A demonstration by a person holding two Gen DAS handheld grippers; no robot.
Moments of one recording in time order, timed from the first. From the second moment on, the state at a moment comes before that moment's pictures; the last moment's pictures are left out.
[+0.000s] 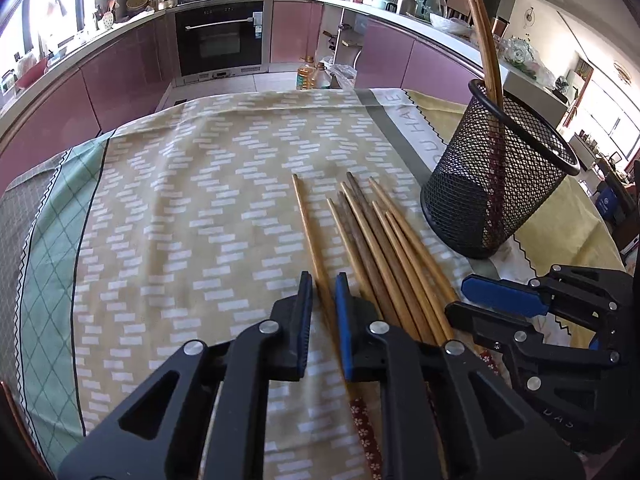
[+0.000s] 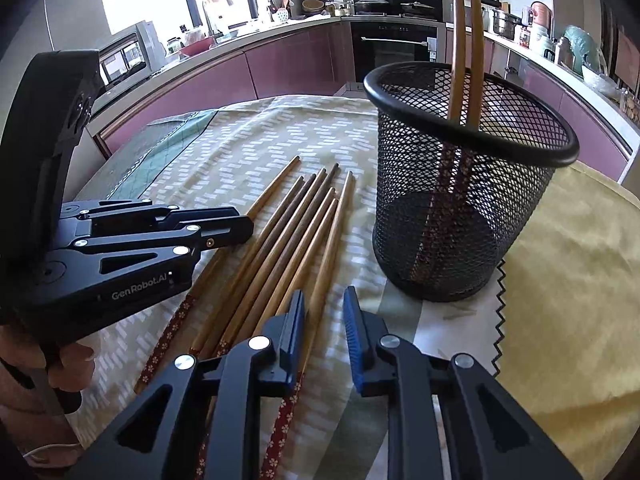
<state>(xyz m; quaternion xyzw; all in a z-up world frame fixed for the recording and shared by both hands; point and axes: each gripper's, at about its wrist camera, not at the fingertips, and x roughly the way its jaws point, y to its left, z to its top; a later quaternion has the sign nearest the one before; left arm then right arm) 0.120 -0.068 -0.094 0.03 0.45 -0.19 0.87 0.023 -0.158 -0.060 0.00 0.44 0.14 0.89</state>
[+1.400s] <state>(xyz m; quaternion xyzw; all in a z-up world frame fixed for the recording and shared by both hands) 0.069 -0.029 -0.043 -0.07 0.41 -0.27 0.87 -0.020 -0.198 -0.009 0.08 0.35 0.23 0.90</state>
